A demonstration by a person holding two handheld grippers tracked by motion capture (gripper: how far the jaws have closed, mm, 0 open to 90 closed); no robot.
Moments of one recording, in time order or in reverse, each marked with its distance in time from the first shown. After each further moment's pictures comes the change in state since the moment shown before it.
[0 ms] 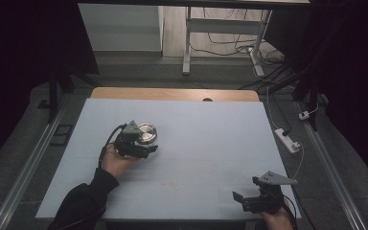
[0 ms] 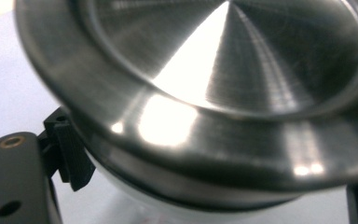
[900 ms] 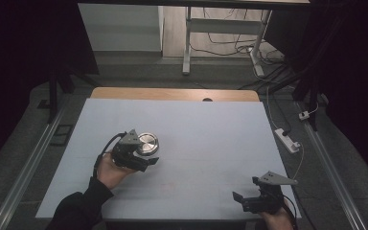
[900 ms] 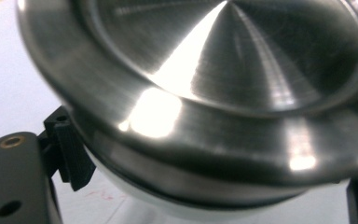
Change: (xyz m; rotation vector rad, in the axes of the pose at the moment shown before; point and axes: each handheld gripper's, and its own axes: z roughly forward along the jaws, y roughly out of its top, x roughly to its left) left arm -0.037 -0.001 -0.028 0.010 -0.096 0.066; right arm 0.000 0.000 0.000 -0.003 0.005 -0.001
